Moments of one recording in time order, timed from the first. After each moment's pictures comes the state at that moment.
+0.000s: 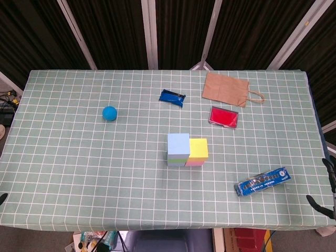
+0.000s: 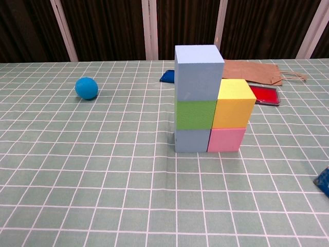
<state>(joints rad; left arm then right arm) 0.05 -0.94 0.00 -1.67 1.55 1.60 -0.13 -0.05 -0.96 0.05 -1.69 -1.52 1.60 0.07</state>
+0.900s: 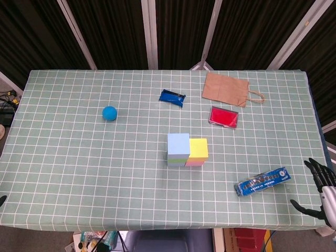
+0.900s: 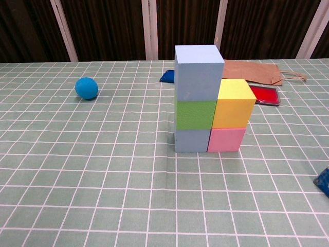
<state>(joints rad) 0.07 -0.93 0.01 -1.67 1.57 1.63 -0.14 0.00 -0.91 0.00 -1.73 -1.59 1.48 0.37</state>
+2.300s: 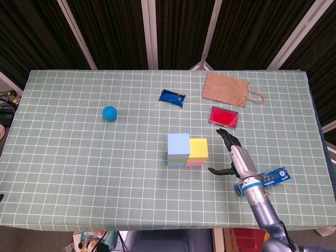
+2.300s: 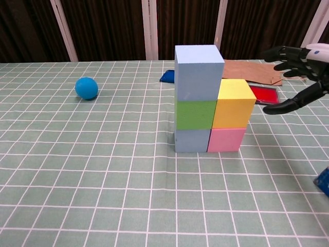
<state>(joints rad) 0.07 -0.93 0.00 -1.68 1.52 1.61 -0.12 0.45 -1.34 0.25 -1.89 -1.10 1.11 0.01</state>
